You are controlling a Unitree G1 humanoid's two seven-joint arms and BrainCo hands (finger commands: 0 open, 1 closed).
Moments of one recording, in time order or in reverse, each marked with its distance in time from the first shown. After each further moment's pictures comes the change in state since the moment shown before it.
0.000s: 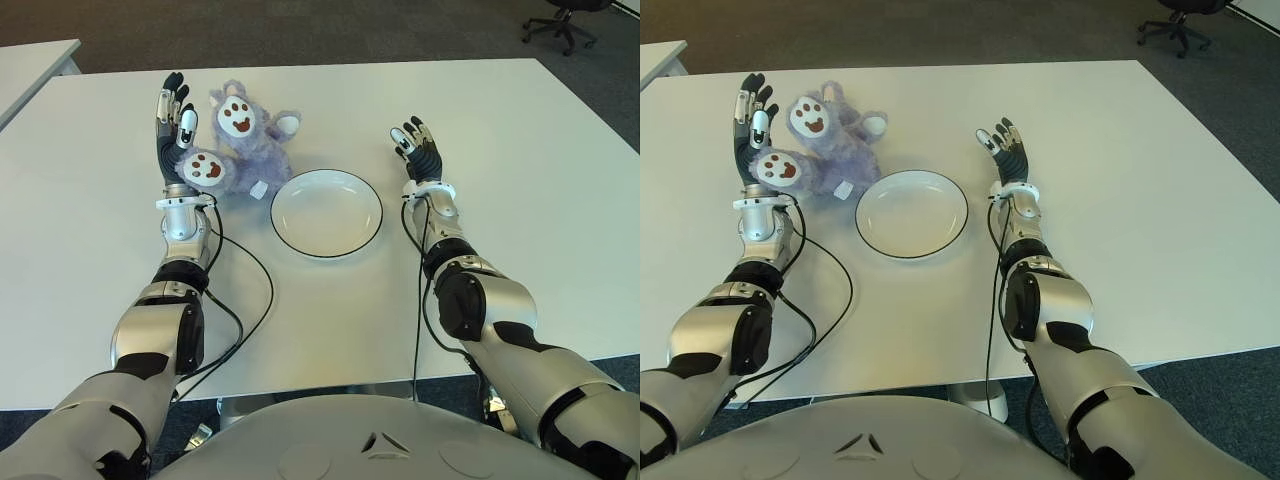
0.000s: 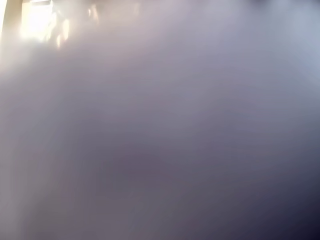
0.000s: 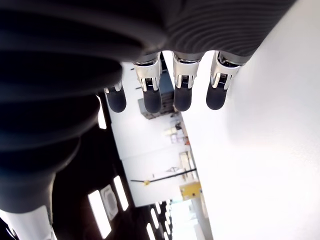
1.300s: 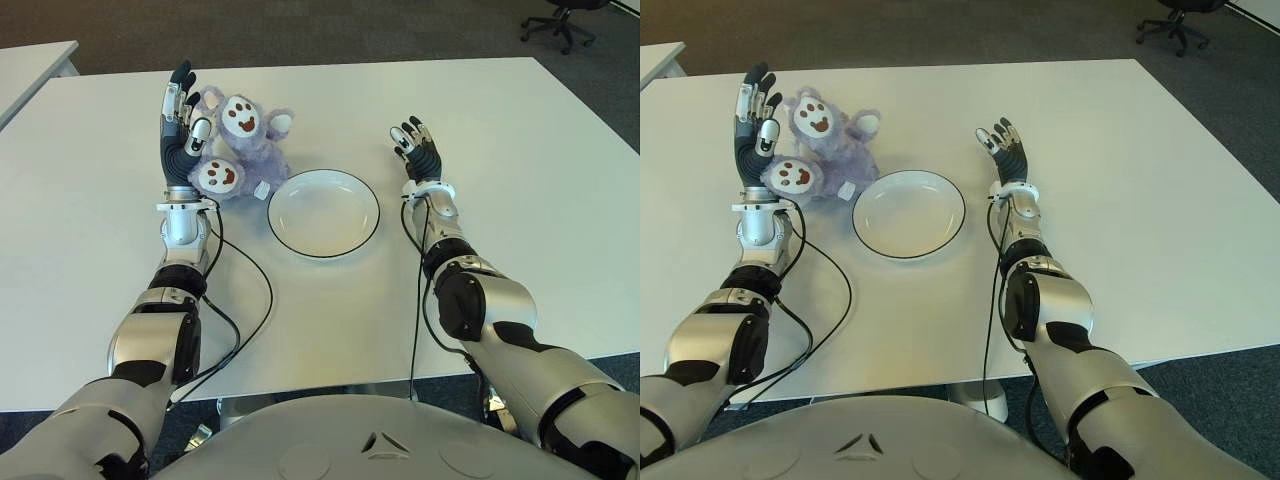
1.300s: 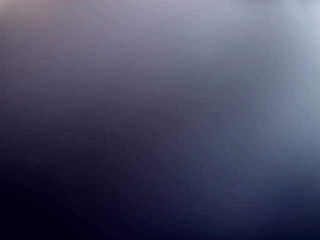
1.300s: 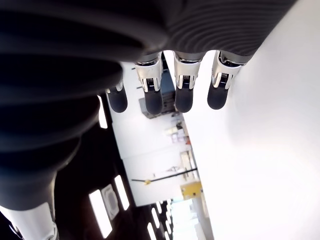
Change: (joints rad) left arm 0.043 0.018 -0.052 -0.084 0.041 -0.109 0.000; right arm 0.000 0.001 0.006 -0.004 0.000 -0.005 0.004
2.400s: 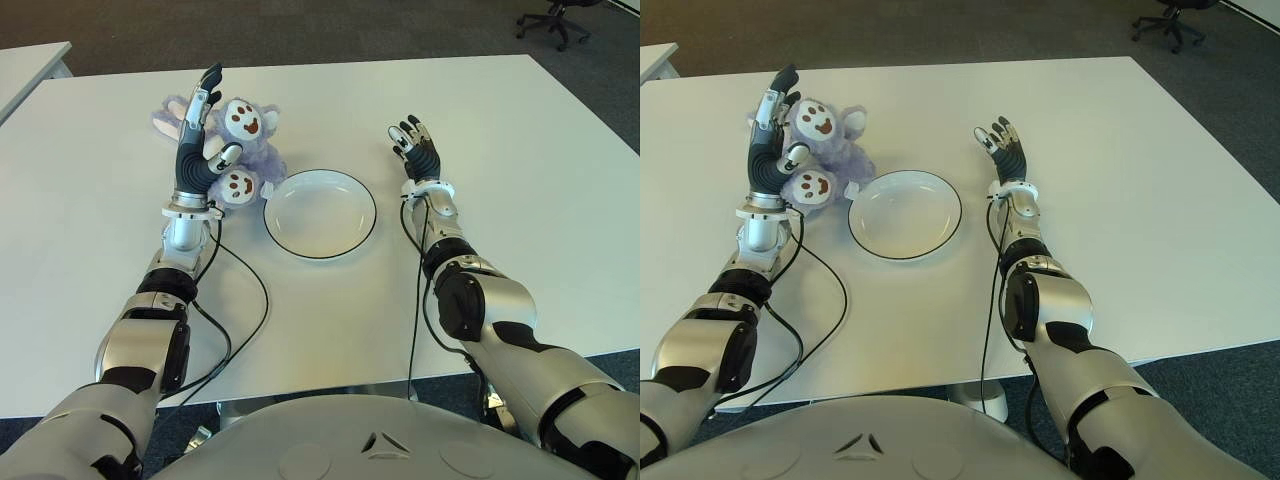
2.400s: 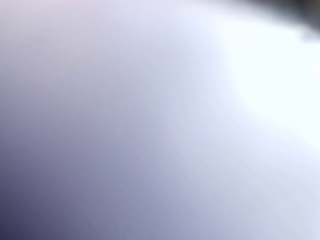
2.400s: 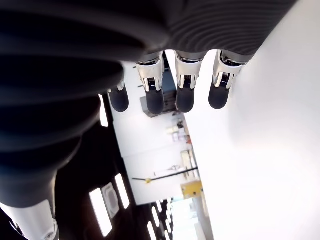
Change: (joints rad) left arm 0.043 0.066 -0.082 -0.065 0.267 -0.109 0.154; right arm -0.001 0.000 0.013 -0.002 0.000 -0.008 0.007
